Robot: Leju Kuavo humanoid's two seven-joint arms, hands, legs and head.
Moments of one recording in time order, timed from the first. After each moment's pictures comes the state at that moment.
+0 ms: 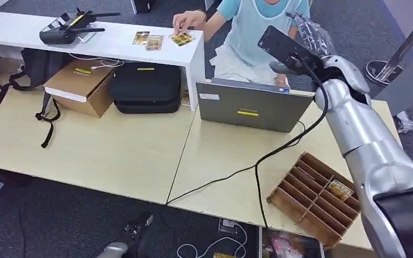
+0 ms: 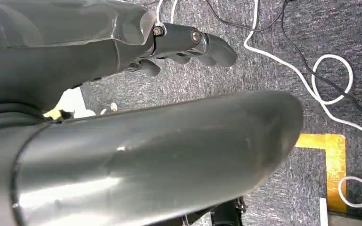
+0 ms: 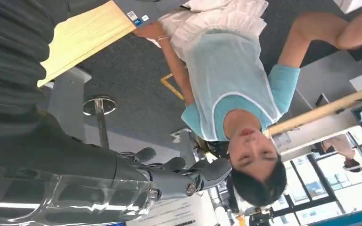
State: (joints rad) left arm -0.30 -0.07 0.38 -0.28 -0.53 -0.08 0.33; right arm -1.24 0.04 0.46 -0.53 0.60 0.00 -0.03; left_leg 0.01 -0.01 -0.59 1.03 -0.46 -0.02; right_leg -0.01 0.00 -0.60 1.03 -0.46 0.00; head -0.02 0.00
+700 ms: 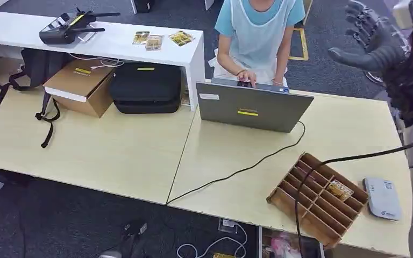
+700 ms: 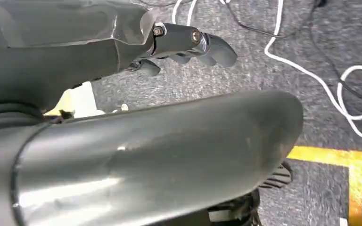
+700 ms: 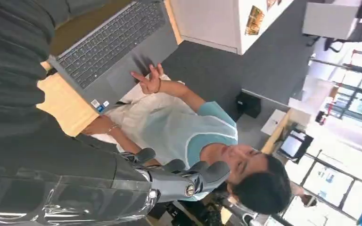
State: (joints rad) left arm -0.25 -0.04 0.36 -0.28 -0.49 -0.06 0.33; right arm -1.11 -0.24 0.22 -0.80 -0.11 0.46 -0.02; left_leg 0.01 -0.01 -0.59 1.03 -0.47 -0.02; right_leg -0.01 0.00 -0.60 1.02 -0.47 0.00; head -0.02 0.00
